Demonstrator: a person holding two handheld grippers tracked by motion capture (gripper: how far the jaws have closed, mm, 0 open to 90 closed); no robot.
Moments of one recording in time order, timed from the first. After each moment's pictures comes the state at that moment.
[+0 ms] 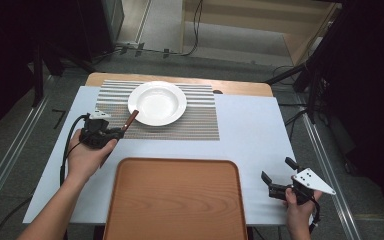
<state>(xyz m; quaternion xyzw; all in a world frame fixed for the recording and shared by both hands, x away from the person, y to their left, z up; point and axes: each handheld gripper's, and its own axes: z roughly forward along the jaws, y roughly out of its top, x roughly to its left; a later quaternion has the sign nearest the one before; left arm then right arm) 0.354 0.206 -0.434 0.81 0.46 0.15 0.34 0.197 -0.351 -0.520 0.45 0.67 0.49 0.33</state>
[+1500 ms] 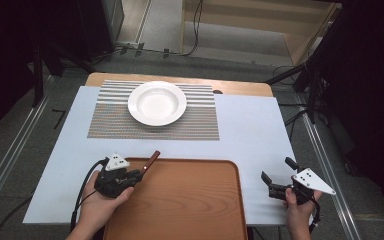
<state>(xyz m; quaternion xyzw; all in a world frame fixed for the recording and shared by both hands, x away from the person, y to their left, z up) 0.245 0.163 -0.470 0.83 0.41 0.10 0.36 0.197 -0.351 -0.520 0.45 0.67 0.49 0.33</state>
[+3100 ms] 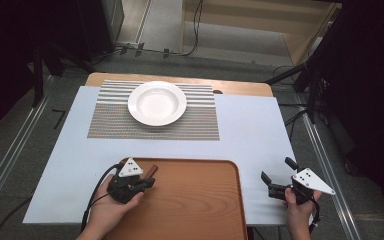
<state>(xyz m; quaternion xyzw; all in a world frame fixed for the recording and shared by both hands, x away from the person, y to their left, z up) 0.241 0.137 -0.483 0.86 0.35 0.06 0.36 0.197 -0.350 -0.520 0.45 0.67 0.48 0.33</state>
